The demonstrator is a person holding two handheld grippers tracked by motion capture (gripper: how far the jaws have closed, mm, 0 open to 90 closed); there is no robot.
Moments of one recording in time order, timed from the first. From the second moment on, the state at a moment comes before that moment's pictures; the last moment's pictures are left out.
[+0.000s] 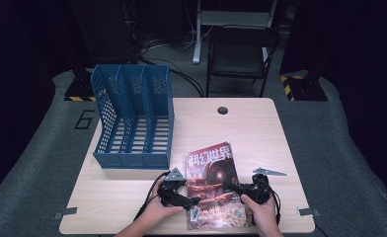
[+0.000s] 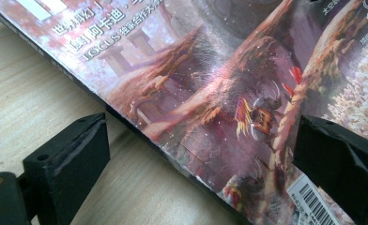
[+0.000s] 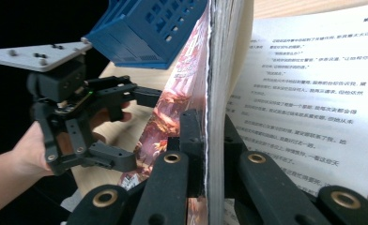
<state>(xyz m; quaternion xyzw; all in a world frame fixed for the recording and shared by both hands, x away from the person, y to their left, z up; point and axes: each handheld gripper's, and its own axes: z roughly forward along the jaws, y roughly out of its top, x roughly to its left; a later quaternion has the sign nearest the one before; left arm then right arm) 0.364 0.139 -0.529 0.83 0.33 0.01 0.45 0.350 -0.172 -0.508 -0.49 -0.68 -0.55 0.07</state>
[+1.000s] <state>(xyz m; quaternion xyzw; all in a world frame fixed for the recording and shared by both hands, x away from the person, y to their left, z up) 0.370 0.118 -0.532 0.83 0.29 -0.05 0.47 0.339 -0.179 -0.506 -0.46 -0.65 -0.60 0.10</state>
